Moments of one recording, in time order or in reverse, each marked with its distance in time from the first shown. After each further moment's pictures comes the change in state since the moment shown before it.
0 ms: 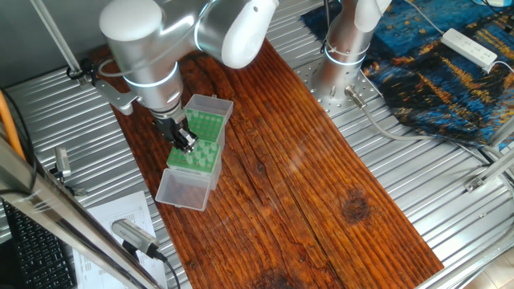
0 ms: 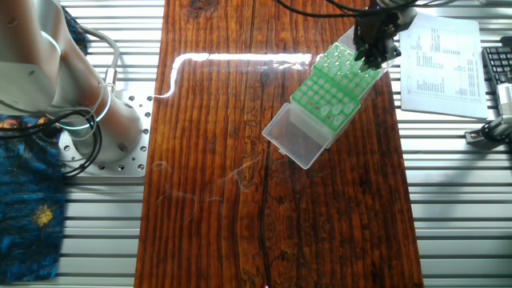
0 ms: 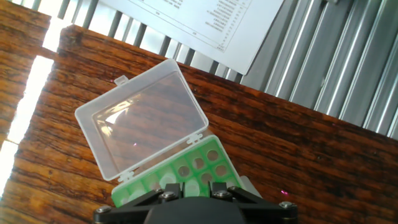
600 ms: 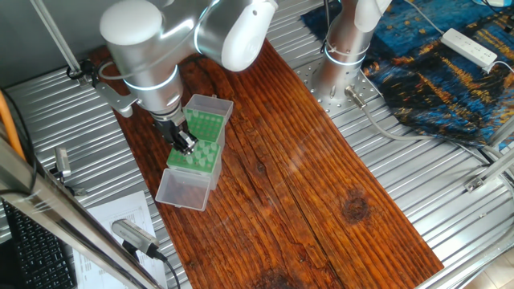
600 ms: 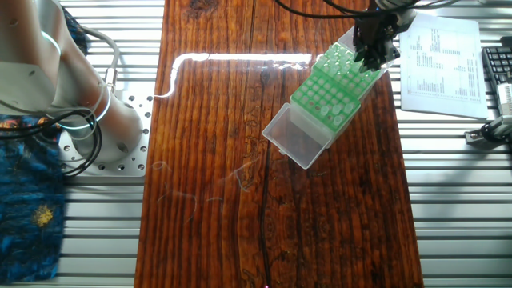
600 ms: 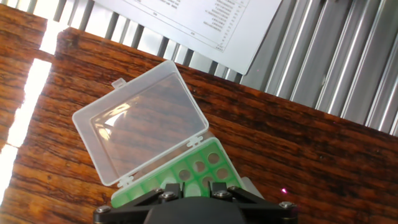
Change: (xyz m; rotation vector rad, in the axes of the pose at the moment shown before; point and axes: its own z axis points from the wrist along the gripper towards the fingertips) arm 0.000 0.000 0.004 0.000 0.001 0.020
